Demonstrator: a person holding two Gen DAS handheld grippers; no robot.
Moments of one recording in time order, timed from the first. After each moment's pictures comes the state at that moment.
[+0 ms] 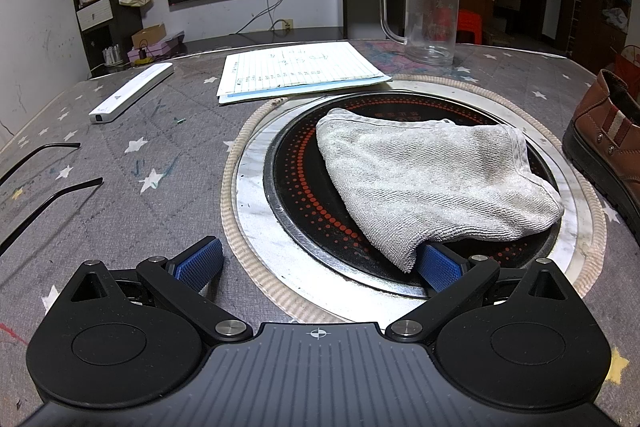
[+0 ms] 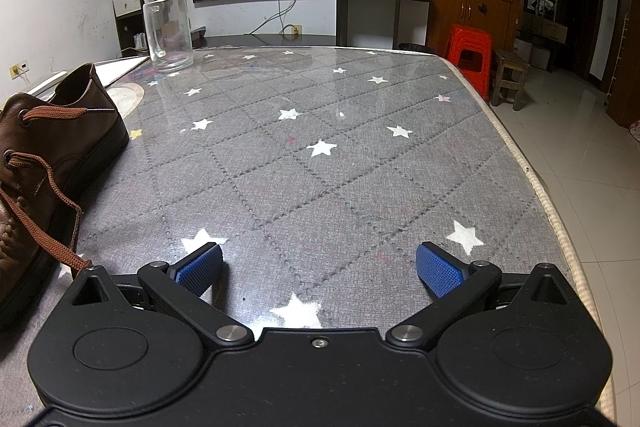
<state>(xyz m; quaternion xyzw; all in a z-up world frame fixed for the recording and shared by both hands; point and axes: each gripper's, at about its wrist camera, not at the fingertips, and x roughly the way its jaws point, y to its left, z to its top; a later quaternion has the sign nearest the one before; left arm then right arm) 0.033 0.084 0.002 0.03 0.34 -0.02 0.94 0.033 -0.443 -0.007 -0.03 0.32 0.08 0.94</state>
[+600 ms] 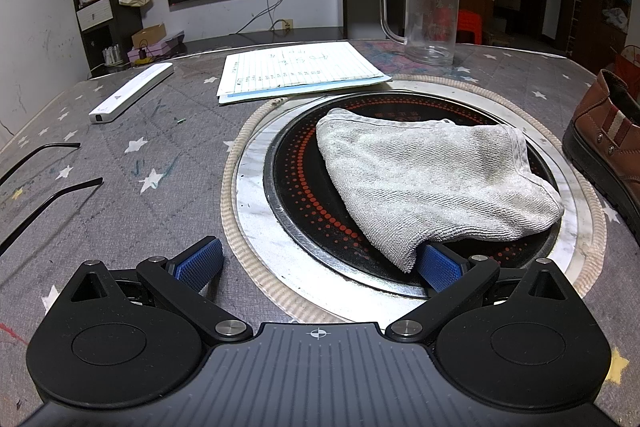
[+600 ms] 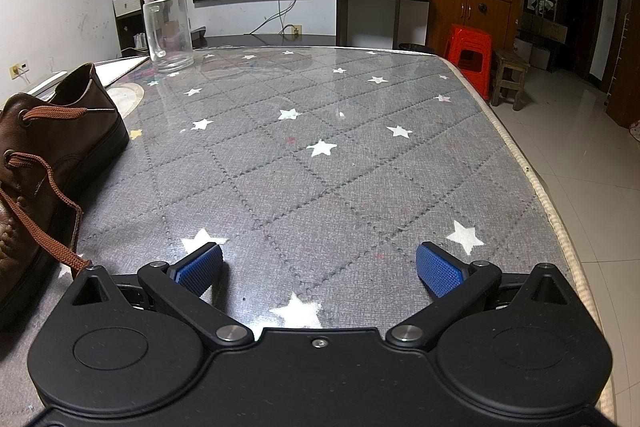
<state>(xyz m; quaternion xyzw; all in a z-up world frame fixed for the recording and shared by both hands) 0.035 0.086 0.001 0.03 0.34 -0.02 0.94 0.033 -0.443 -0.007 -0.03 0.32 0.08 0.94</state>
